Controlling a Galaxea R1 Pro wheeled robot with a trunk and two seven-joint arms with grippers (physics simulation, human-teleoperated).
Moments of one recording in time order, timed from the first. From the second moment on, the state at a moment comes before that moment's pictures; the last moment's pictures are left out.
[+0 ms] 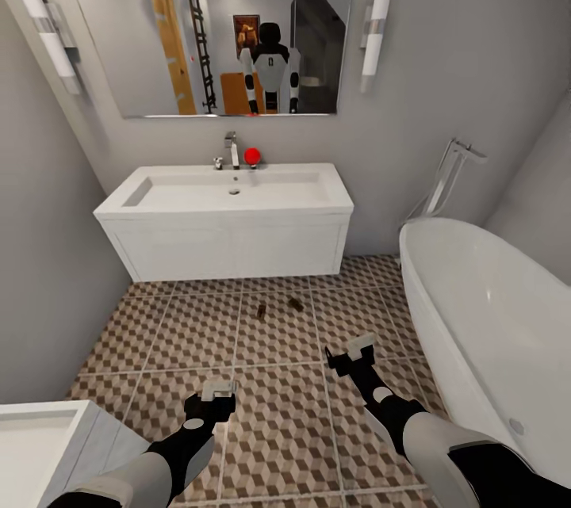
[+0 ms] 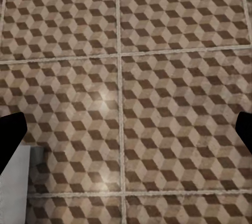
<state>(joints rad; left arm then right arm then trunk) -0.69 -0.11 -0.12 -0.10 0.05 -0.17 0.20 -0.83 0.07 0.11 -0.02 0.23 -0.51 -0.06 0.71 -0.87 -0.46</state>
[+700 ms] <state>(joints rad) -0.69 -0.11 -0.12 -0.10 0.05 -0.17 0.20 -0.83 0.07 0.11 -0.02 0.23 -0.51 -0.06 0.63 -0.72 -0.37</state>
